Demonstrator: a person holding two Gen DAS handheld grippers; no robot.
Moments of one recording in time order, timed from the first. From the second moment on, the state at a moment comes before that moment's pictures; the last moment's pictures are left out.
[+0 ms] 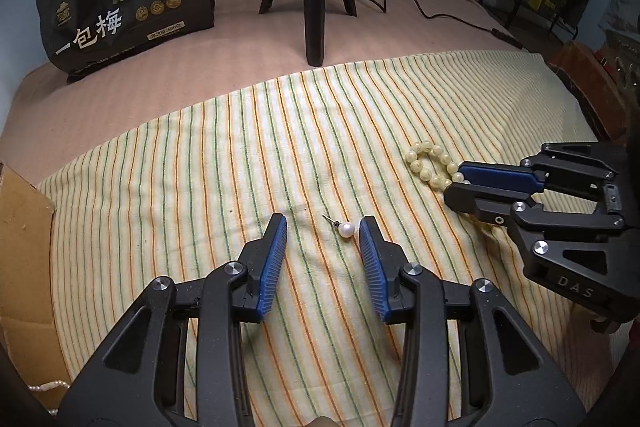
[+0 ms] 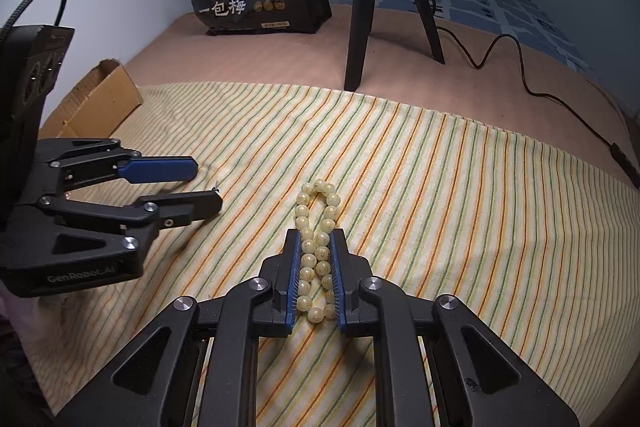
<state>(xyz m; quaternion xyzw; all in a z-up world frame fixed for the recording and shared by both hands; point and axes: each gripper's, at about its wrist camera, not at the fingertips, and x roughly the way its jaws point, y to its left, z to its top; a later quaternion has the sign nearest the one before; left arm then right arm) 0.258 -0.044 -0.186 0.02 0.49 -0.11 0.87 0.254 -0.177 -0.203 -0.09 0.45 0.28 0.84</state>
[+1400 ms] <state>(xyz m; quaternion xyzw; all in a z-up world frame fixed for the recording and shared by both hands) 0.207 -0.011 -0.131 0.02 0.43 -0.10 0.89 0.215 -0.181 -0.167 -0.10 0.43 0.27 0.86</state>
